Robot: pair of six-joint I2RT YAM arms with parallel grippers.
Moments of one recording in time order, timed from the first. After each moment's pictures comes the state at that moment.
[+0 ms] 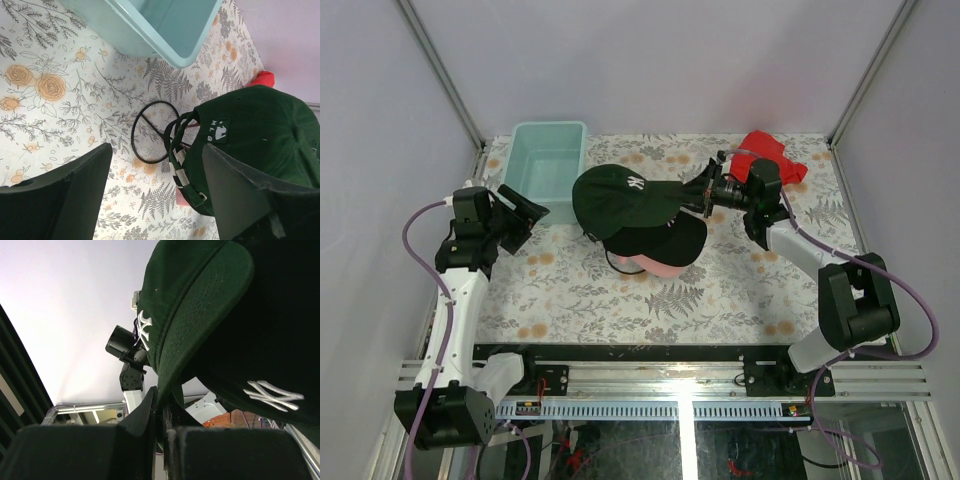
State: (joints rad) left arm 0.10 0.99 0.98 -0.61 0.21 -0.85; right arm 0.32 1.57 0.97 0.56 -0.96 1.63
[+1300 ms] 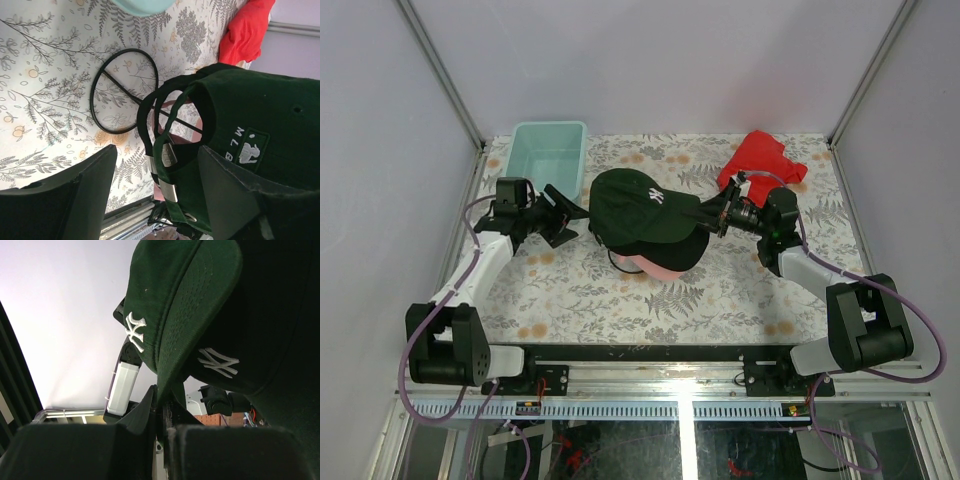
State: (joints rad) left arm -0.02 1.32 0.94 -0.38 0.52 -0.95; right arm 0.24 1.43 0.68 0.75 -0.93 1.62
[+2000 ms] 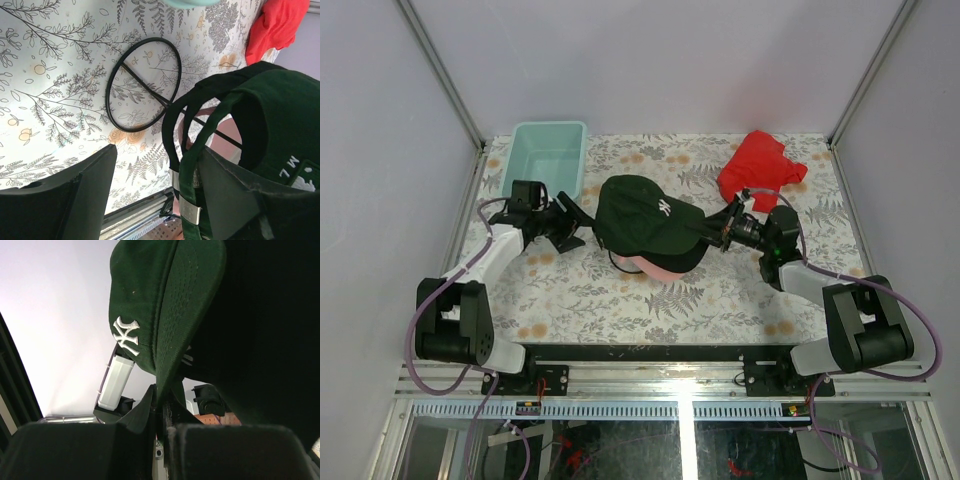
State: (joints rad) left arm -0.07 1.43 0.94 -0.37 0.51 -0.91; right arm 0.23 1.42 0.54 0.86 -0.90 1.64
